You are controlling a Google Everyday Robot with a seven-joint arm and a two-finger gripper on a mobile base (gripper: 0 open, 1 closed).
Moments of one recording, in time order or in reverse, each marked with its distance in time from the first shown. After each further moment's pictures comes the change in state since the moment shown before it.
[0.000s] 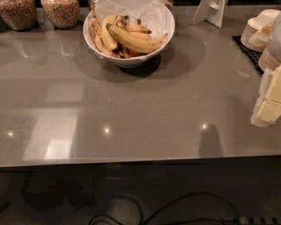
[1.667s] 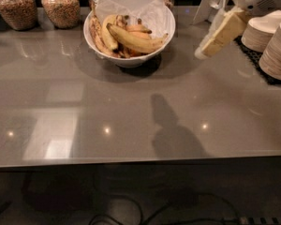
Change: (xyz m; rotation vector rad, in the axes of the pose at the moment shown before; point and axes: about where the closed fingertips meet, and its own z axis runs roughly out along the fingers) arm -0.120 -0.111 -0.018 0.302 -0.507 -0.173
